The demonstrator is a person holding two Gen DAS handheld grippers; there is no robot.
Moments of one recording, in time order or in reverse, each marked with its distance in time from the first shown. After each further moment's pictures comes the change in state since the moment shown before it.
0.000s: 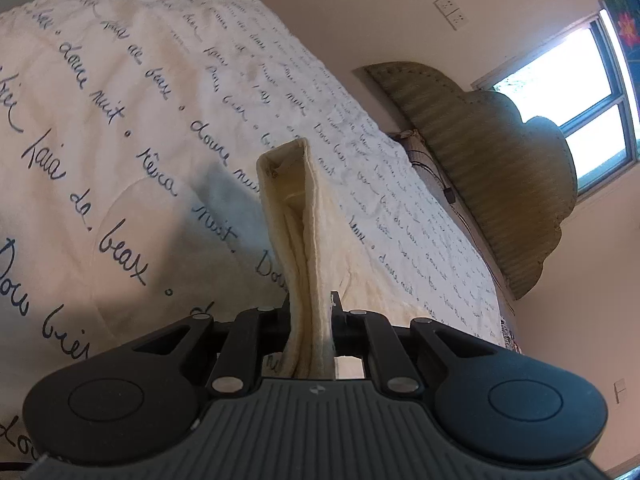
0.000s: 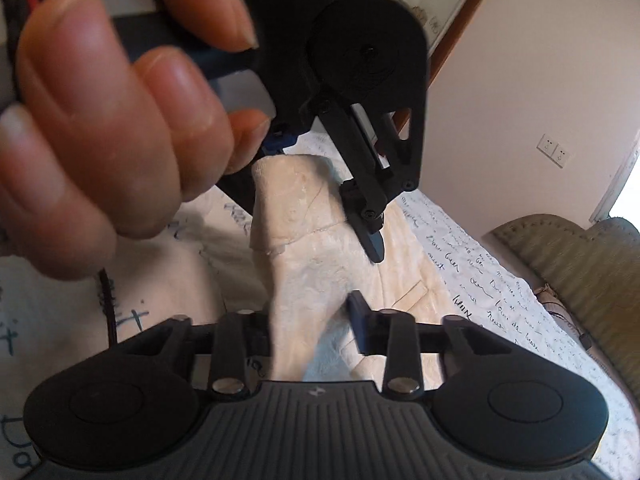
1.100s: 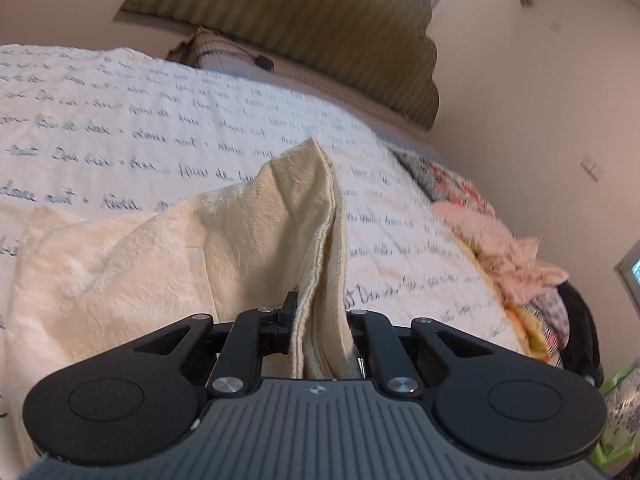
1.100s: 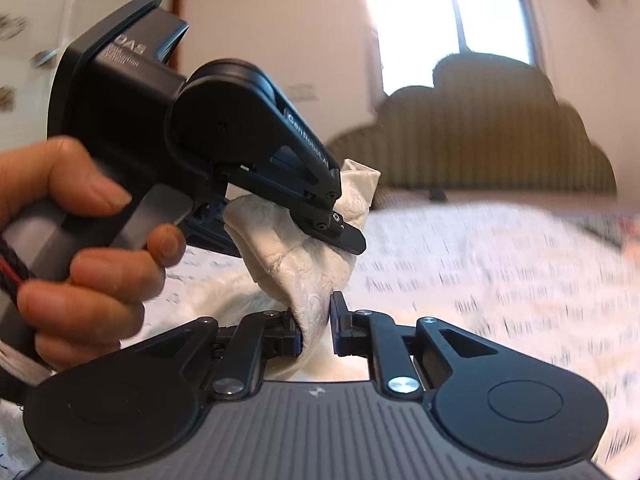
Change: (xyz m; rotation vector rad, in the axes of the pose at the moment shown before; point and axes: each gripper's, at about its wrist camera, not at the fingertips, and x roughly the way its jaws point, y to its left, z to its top) left arm 0.173 -0.291 -0.193 0.576 0.260 -0.204; right arm -0.159 -0.208 -0.153 0.733 -0.073 -0.349
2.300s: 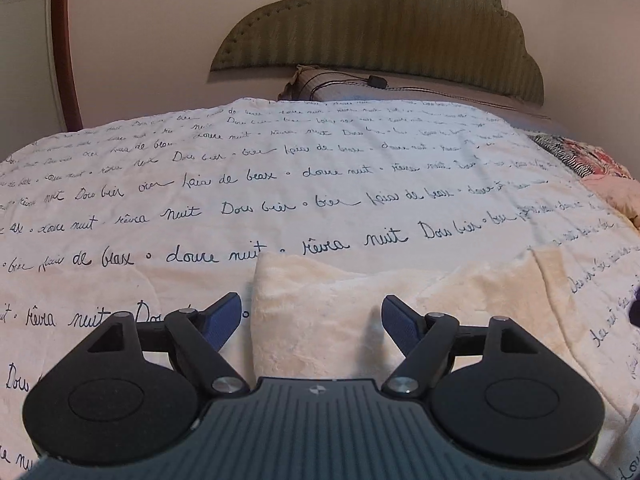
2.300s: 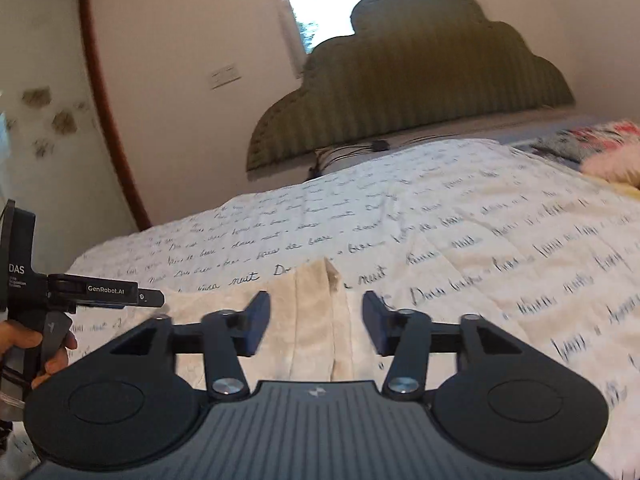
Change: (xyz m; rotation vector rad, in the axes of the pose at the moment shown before) left arm -0.011 0.077 0.014 0.196 -0.085 0.471; right arm 0.042 -0.098 0.043 0.183 0.121 -0.032
